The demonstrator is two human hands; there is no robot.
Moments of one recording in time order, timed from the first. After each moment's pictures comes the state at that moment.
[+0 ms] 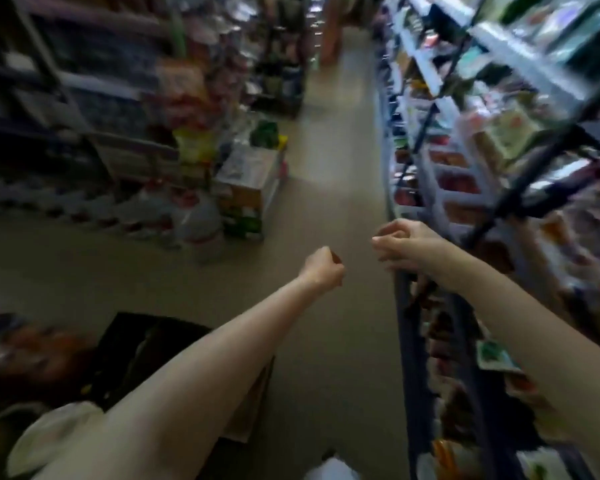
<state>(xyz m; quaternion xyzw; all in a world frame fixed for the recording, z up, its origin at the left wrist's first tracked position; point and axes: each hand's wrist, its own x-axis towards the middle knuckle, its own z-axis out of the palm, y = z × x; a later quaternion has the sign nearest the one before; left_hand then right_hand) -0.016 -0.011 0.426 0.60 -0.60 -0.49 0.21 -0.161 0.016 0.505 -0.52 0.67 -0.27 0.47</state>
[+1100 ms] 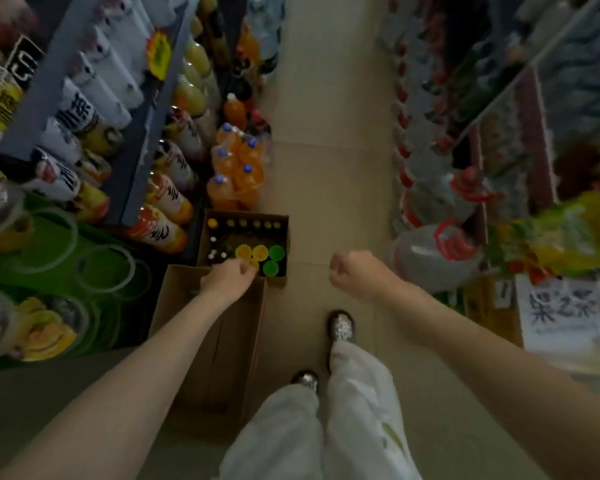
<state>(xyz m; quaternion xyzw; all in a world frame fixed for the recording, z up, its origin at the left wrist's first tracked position) 0.340 -0.192 0.209 0.89 0.09 -0.37 0.24 0.319 -0.421 0.239 -0.92 0.00 0.32 0.21</state>
